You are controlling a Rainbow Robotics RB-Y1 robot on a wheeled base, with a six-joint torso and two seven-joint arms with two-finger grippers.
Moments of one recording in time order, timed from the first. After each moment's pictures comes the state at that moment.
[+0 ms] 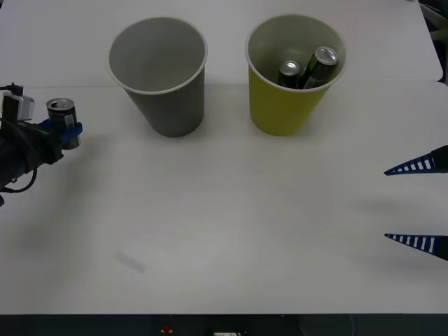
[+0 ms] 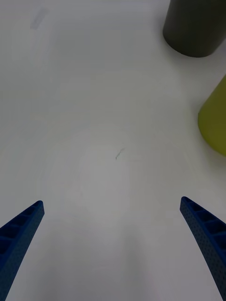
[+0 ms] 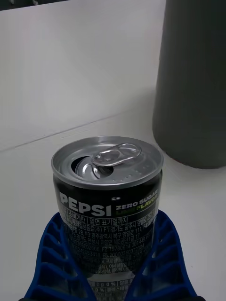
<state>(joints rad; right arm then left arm) 0.26 -1.13 -0.26 -2.01 1.31 -1.13 -0.09 -0.11 0.88 -0.05 -1.54 -1.53 -0.45 0.69</state>
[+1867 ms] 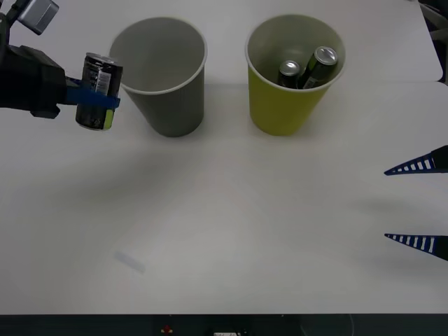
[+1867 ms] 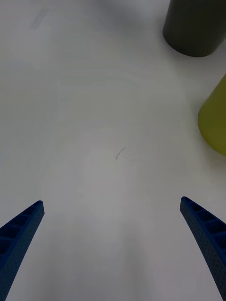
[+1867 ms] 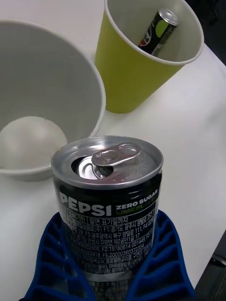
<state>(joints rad) 0.26 -1.13 -0.26 -2.01 1.31 -1.13 -0.09 -0.53 0.92 0.13 -1.96 -1.66 -1.47 1.42</state>
